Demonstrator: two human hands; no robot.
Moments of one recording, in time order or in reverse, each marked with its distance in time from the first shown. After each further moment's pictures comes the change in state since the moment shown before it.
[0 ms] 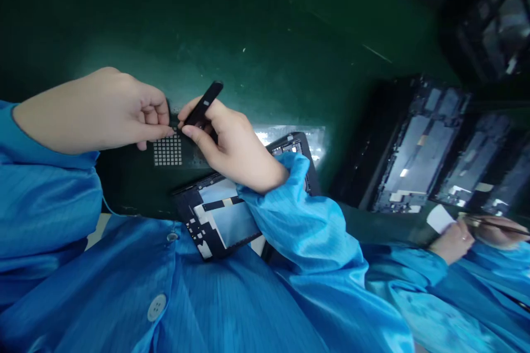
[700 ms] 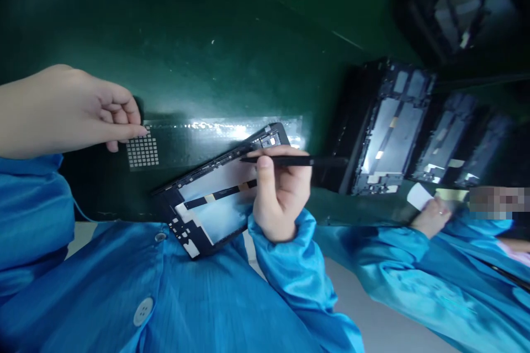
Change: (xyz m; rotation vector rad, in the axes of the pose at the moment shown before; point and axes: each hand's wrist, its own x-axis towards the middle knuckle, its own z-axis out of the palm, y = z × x) left_hand -0.001 -0.001 0.001 -0.001 0.013 -0.058; right_hand -0.113 -0.012 0.011 0.025 0.922 0.138
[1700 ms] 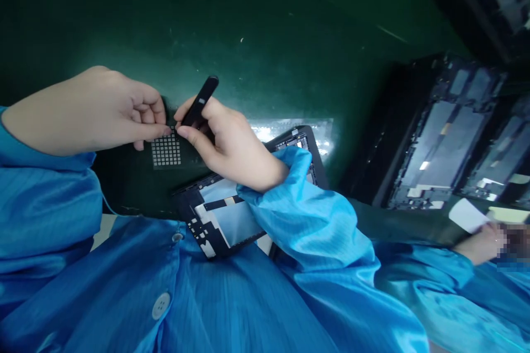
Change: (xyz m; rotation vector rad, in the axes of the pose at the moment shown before) left_hand 0.001 -0.008 0.000 -0.008 0.023 0.114; right_hand 0.071 -0.004 0.082 -0.018 -0.935 -0.137
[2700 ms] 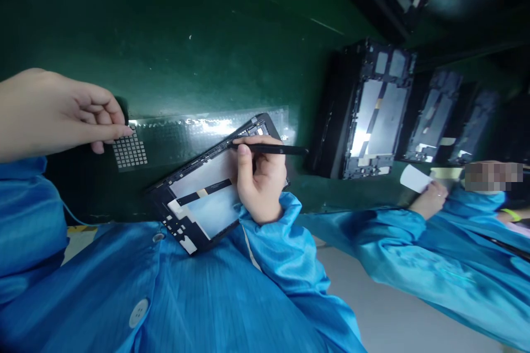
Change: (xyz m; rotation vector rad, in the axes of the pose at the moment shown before) left_hand 0.000 -0.014 0.000 0.030 -0.013 -0.043; right_hand -0.118 0.015 0.012 -0.182 0.844 0.118
